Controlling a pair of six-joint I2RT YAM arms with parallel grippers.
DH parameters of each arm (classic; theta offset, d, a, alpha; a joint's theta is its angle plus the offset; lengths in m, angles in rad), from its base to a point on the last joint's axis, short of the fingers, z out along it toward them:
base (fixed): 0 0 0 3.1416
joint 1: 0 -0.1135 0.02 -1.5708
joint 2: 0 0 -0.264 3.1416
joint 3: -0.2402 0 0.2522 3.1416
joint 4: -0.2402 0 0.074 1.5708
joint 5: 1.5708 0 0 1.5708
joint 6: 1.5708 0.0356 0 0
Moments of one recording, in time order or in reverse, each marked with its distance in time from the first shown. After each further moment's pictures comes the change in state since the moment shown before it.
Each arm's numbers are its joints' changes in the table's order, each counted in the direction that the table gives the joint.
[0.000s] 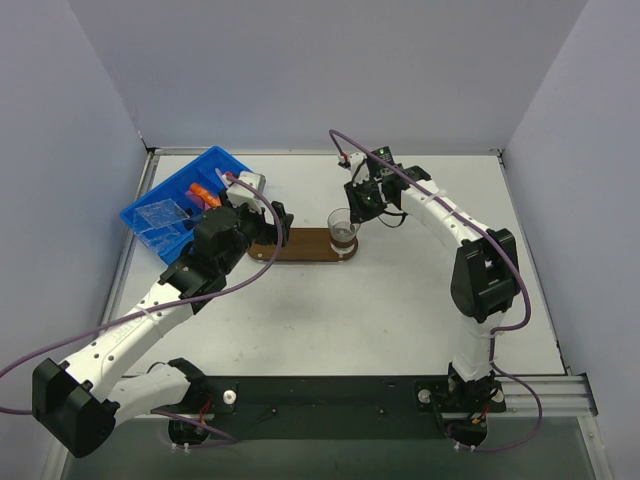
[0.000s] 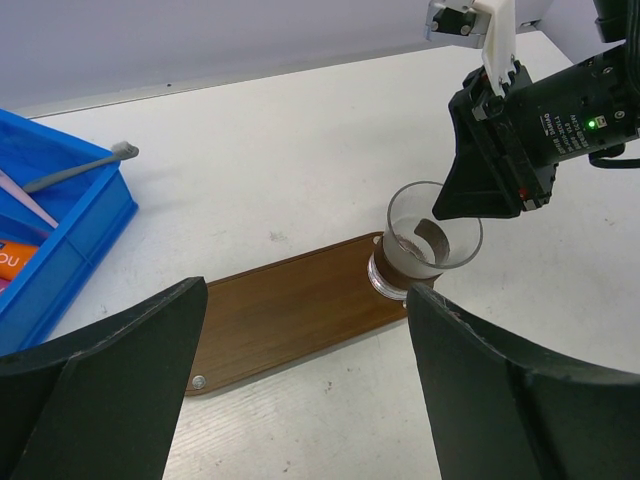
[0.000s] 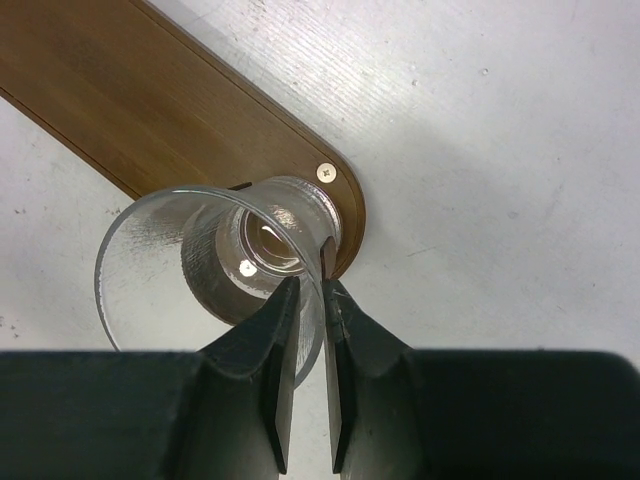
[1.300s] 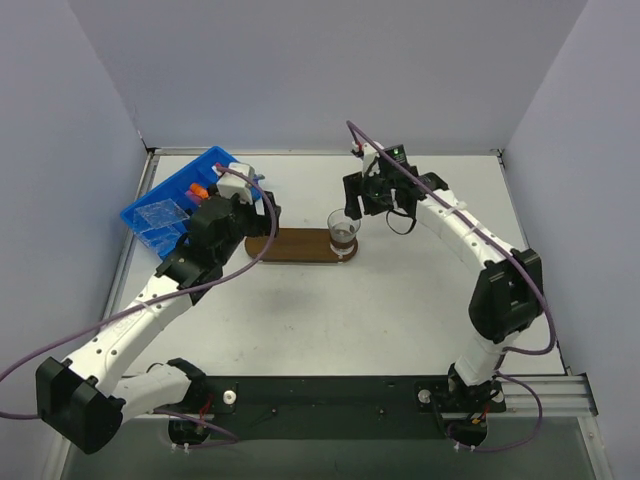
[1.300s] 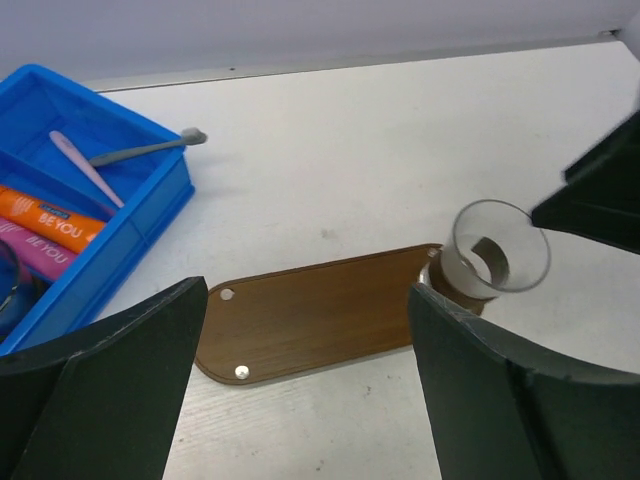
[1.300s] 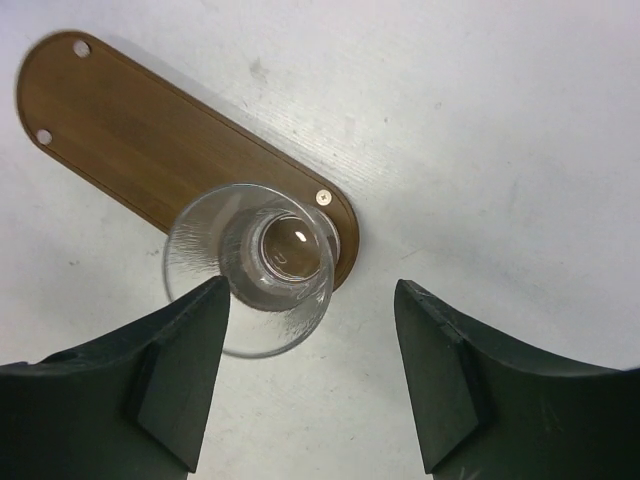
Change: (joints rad) left arm -0.058 -0.029 -0.046 -0.059 -0.034 -0.011; right arm -0.004 0.142 0.106 0.117 0.064 0.126
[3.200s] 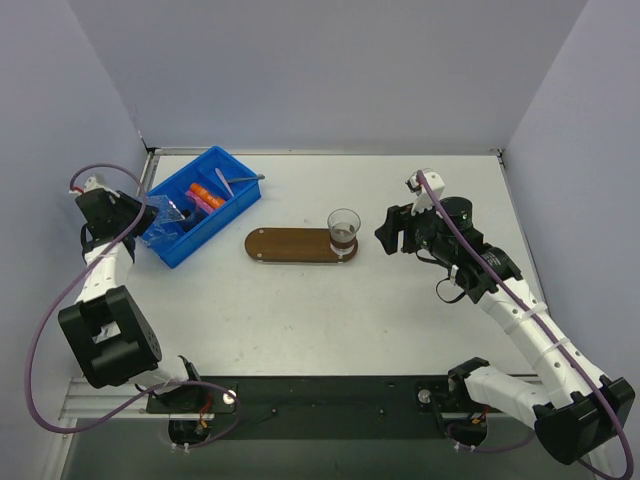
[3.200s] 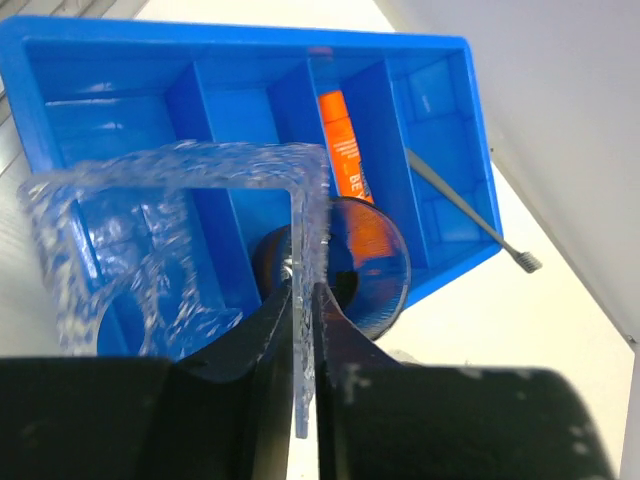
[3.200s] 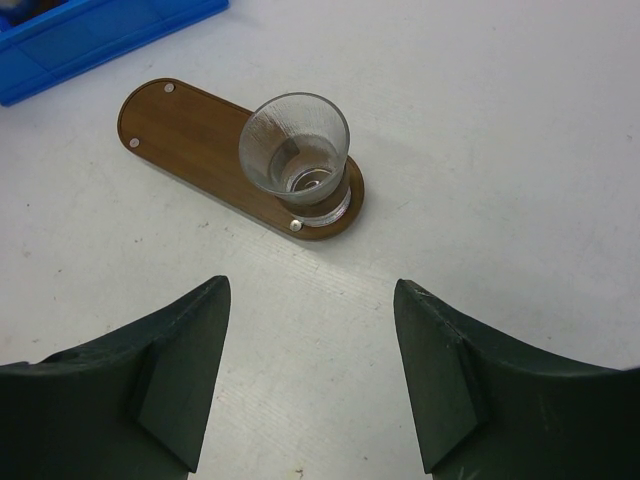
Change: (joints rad) left arm -0.994 -0.369 -0.029 0.031 0.509 -0.400; right arm 0.000 0.745 0.546 0.187 0.062 0.093
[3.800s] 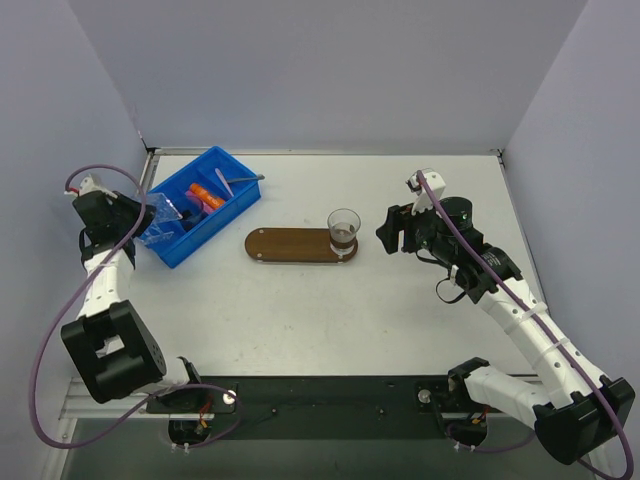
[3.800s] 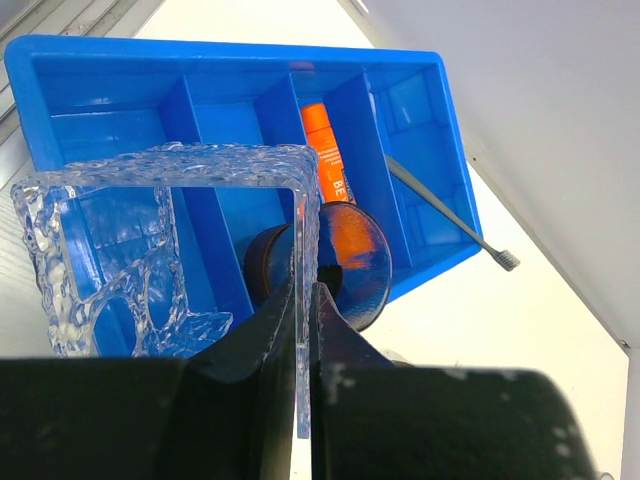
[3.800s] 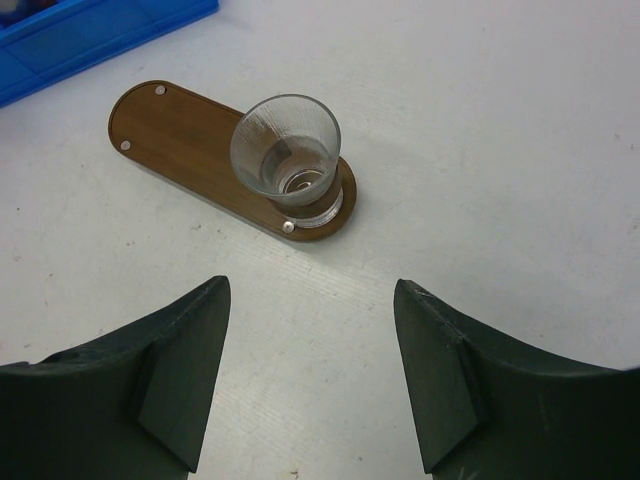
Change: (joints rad) left arm 0.000 0.071 0.032 0.034 0.003 -0.012; right arm 0.000 0.000 0.000 0.000 0.014 -0.003
